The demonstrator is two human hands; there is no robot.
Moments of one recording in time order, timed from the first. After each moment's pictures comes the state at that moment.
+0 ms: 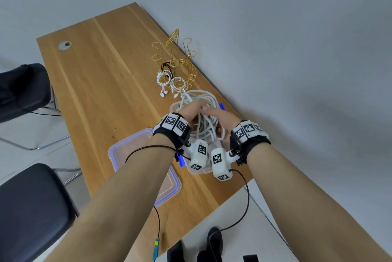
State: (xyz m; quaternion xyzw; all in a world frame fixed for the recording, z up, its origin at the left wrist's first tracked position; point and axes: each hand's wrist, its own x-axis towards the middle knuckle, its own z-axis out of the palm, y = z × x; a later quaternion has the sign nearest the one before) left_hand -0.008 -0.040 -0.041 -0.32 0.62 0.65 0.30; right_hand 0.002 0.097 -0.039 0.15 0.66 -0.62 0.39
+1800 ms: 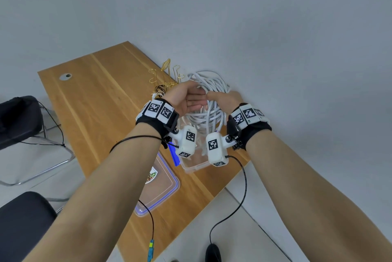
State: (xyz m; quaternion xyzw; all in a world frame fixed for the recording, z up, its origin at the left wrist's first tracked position) left_hand 0.056 -0.047 0.106 -0.12 0.61 0.75 0.22; right_hand 0.061 0.106 0.103 0.15 0.80 -0.57 0.11
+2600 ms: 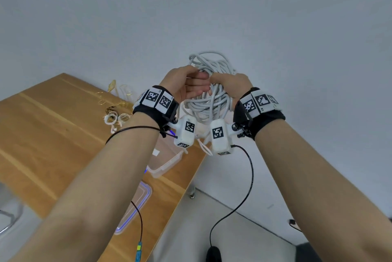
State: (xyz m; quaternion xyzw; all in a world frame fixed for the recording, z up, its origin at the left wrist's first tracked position) left_hand 0.124 0.066 0.197 0.10 0.60 0.74 0.27; right_hand 0.204 0.203 0.221 0.24 0.69 -0.68 -0.07
